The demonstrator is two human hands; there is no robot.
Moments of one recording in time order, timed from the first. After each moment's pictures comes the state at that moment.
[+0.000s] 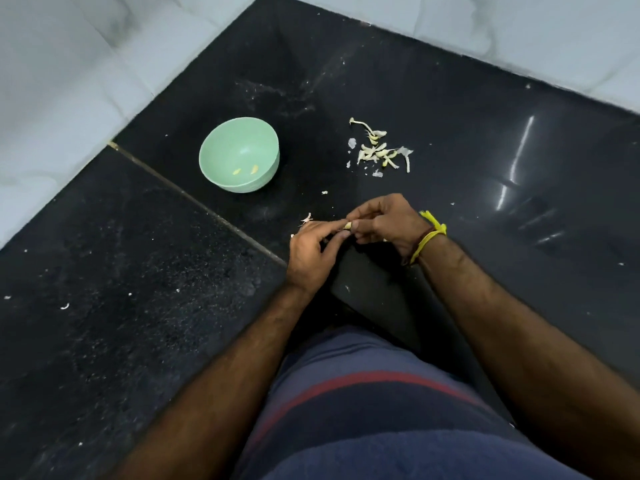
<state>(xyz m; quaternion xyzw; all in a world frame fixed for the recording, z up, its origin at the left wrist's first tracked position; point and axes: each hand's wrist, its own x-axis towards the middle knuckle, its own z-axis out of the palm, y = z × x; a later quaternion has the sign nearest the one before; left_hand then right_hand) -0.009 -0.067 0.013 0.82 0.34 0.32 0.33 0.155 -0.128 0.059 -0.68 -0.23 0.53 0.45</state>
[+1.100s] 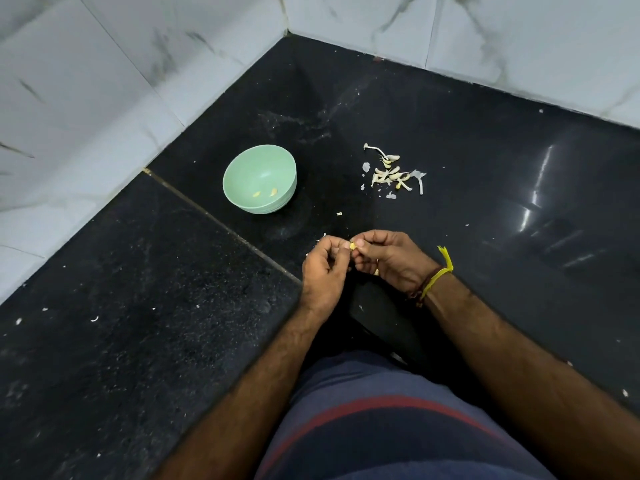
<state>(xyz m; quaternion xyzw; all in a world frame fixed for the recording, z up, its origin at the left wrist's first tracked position) -0.009 -0.084 0.037 0.64 0.45 0.29 0.55 0.132 -0.139 0.047 -0.48 -0.15 0.63 0.59</state>
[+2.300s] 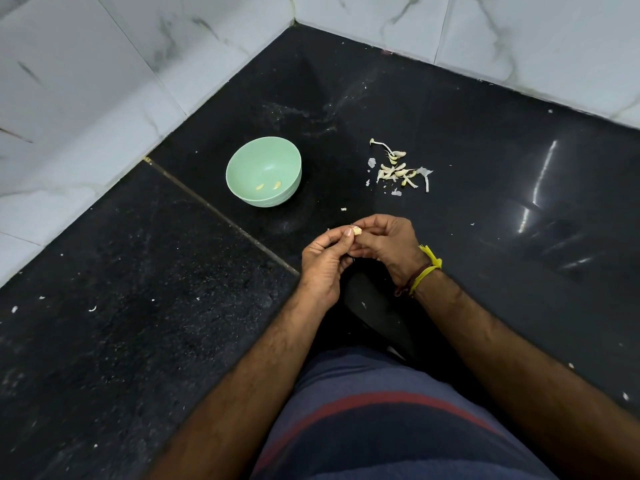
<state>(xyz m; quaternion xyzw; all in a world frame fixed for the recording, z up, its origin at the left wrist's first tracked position) 0.003 -0.076 0.053 0.34 0.44 0.32 0.77 0.118 -0.122 0.057 -0.60 -0.20 0.50 0.60</state>
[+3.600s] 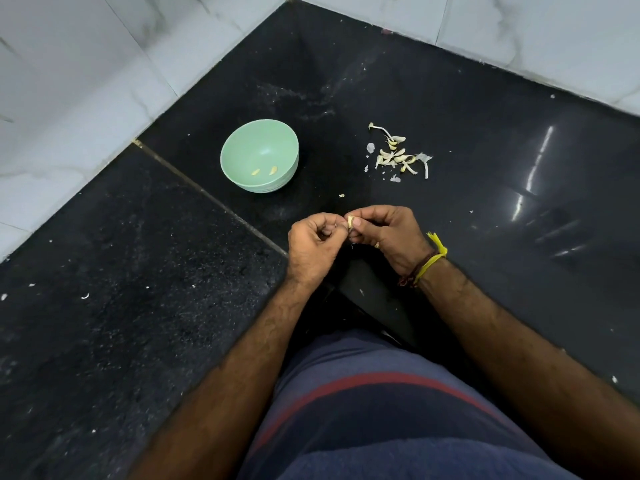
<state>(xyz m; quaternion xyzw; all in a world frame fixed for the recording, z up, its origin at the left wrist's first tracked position) -0.015 -0.064 0.055 0.66 0.45 0.31 0.52 0.122 -0.129 0.050 -0.56 -0.25 0.51 0.61</state>
